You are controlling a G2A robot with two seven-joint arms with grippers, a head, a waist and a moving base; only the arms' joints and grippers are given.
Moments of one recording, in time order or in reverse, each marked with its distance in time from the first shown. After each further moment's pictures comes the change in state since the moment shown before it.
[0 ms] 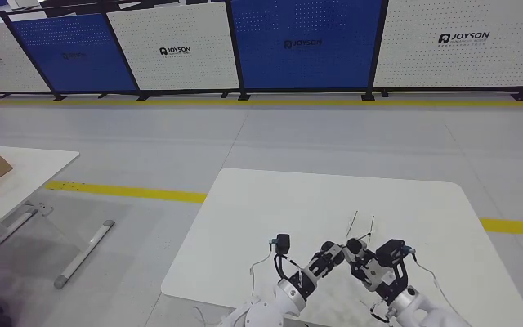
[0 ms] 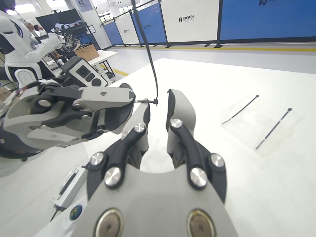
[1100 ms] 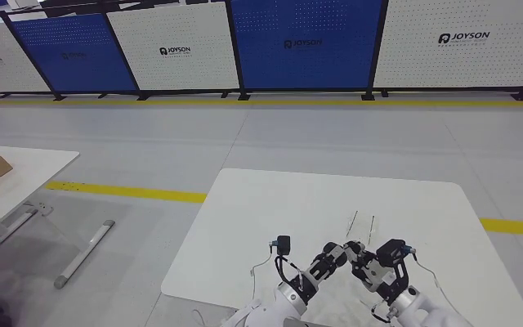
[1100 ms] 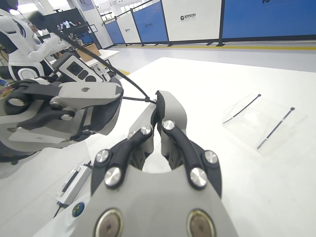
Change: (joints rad) left arm 0.018 0.002 0.007 -0.020 0.020 -0.059 0.011; right arm 0.011 0.020 -0.014 0.000 0.023 0.000 0.004
